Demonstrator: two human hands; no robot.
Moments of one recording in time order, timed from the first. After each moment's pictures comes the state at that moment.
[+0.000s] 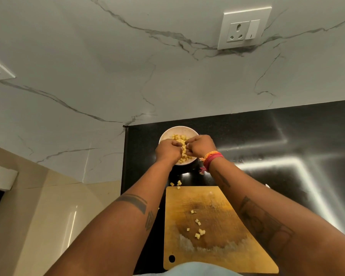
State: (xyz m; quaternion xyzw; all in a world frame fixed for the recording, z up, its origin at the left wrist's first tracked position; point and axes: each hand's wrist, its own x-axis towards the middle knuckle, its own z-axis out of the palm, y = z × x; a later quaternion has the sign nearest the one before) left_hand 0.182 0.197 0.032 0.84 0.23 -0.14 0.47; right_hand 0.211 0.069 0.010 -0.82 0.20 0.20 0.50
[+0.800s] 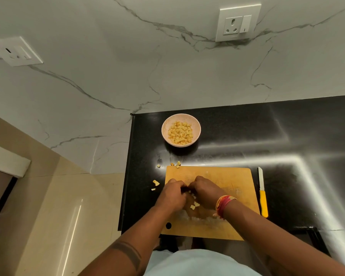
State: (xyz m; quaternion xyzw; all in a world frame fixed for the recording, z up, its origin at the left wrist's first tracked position) left_hand -0.026 0.194 -0.006 0.93 0.03 -0.23 0.30; right_hand 0.000 0.035 -0.023 -0.93 -0.22 0.25 0.16
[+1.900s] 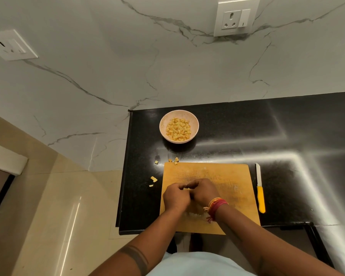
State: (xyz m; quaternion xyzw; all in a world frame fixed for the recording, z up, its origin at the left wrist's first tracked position) left_hand -0.042 0.156 -0.023 0.84 0.30 -0.17 0.42; right_hand -0.020 0.050 -0.035 -0.86 0.12 0.25 0.43
